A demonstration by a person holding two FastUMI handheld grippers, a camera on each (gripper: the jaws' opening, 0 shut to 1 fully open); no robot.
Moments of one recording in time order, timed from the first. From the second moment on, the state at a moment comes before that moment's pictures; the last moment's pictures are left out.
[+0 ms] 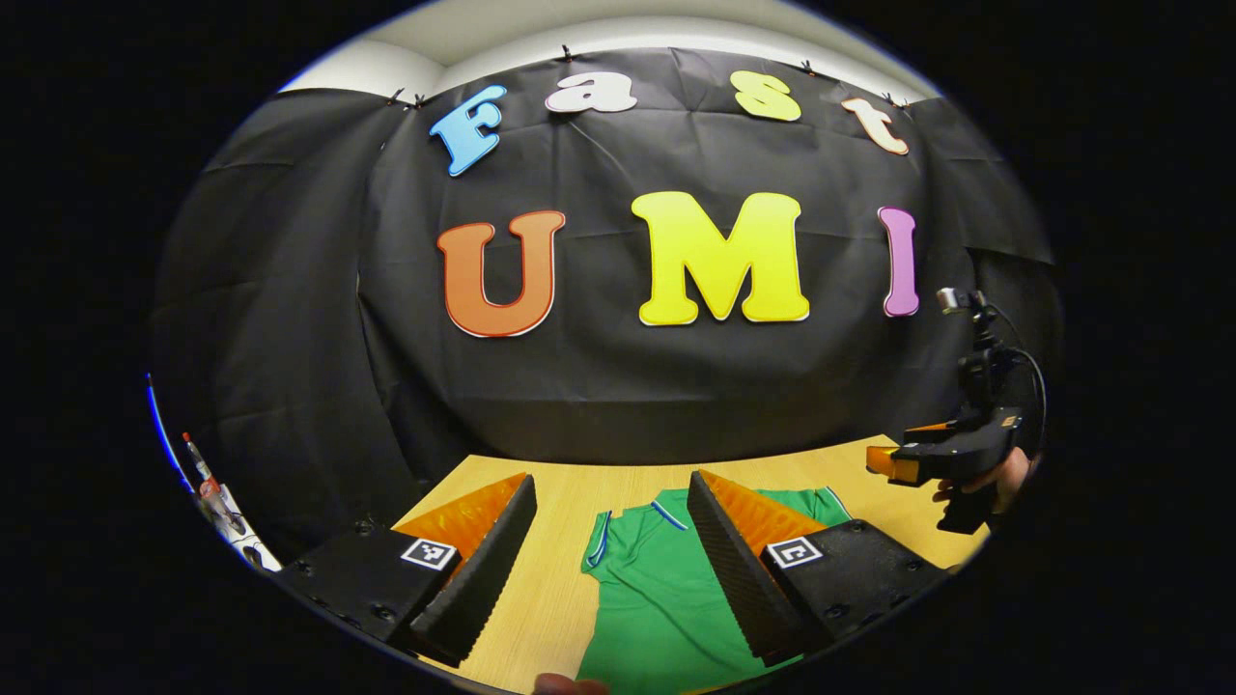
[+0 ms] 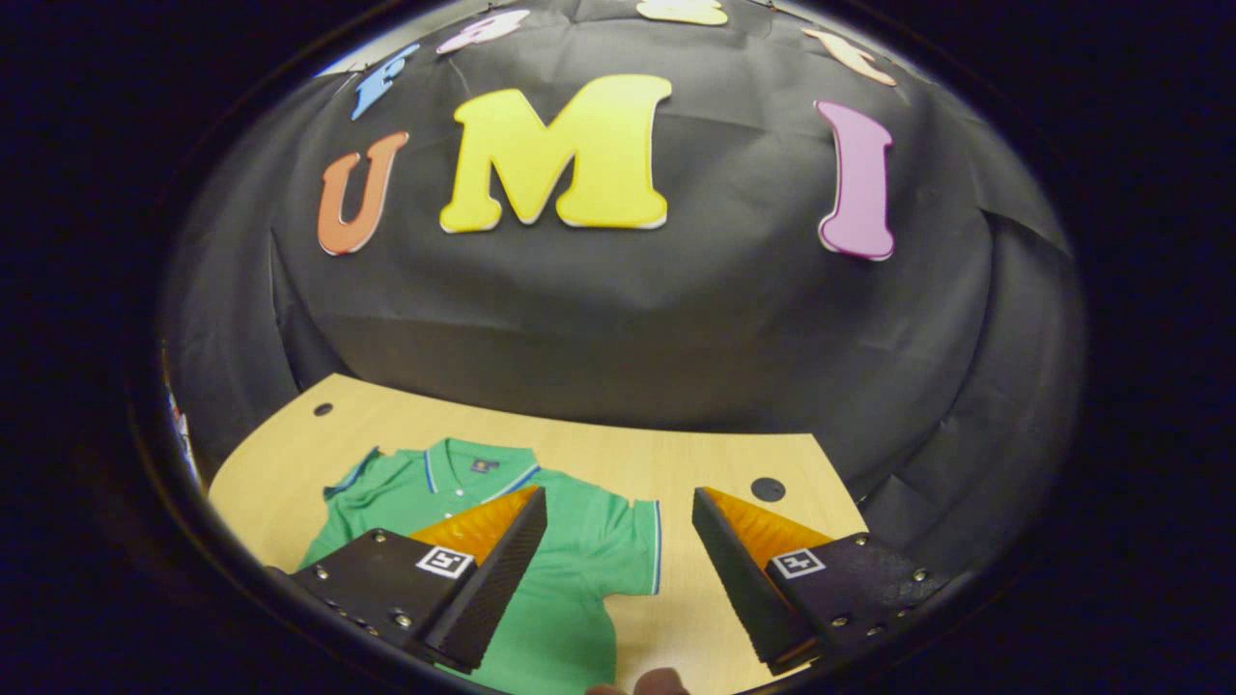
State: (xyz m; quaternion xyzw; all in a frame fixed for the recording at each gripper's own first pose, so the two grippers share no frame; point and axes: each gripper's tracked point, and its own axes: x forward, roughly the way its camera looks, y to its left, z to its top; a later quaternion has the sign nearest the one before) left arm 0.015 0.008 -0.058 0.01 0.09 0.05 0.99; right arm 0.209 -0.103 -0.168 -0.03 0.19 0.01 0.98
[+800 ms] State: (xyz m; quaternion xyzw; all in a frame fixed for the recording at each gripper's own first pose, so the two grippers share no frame) left arm -0.005 0.010 -0.119 0.02 0.18 0.10 0.98; right arm 0.334 -0.141 -0.327 -0.02 0.30 0.00 0.95
